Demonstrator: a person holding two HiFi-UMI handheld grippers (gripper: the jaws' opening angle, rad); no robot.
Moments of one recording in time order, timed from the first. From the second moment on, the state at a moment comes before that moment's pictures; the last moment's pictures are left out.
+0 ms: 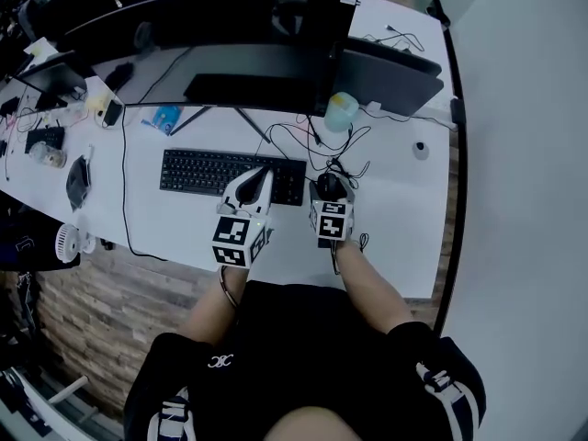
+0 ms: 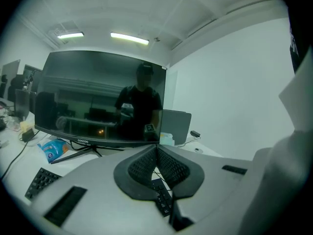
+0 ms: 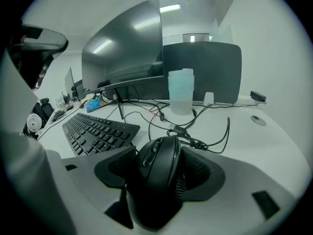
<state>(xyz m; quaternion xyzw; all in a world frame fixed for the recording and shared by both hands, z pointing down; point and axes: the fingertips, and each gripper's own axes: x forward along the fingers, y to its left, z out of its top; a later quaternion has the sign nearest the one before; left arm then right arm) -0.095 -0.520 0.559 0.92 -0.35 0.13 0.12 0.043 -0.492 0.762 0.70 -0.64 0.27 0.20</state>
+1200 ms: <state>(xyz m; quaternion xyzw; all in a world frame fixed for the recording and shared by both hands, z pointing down) -0.054 -0.459 0.495 0.93 -0.35 0.08 0.08 0.071 -0.434 0.474 0.72 -0.69 0.04 -0.01</state>
